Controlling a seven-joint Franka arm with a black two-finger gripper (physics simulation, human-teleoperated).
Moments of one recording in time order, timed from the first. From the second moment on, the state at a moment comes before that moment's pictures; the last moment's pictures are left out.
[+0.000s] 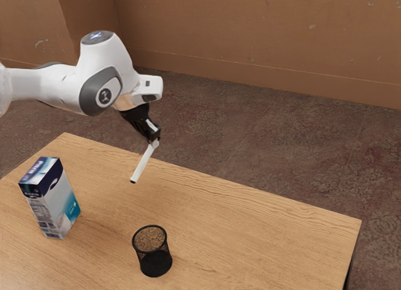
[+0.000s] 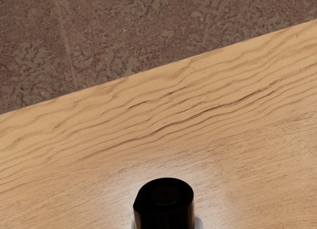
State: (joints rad) arm -0.05 0.01 0.01 -2.06 -0.02 2.32 0.27
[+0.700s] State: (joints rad) arm -0.08 -0.07 -0.10 -2.19 0.03 2.47 0.14
